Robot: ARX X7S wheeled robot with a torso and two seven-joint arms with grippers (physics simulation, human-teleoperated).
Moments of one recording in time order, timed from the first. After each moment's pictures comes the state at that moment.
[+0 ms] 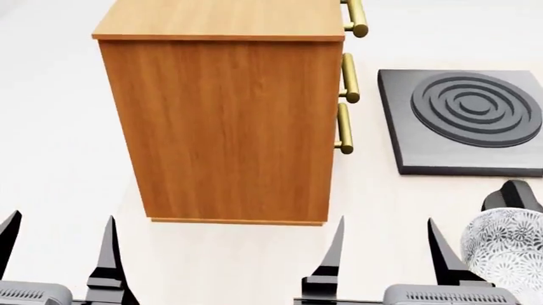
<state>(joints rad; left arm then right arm) -0.07 -0.24 0.23 0.56 -0.18 -0.34 -0.31 0.07 0.26 -0.16 -0.47 0.20 0.27 0.27</state>
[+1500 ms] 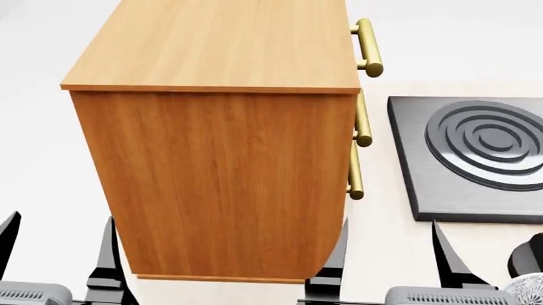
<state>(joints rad) -0.07 -0.27 0.25 0.55 -0.21 -0.32 -0.34 0.07 0.29 -0.17 -0.46 0.21 0.26 0.31</state>
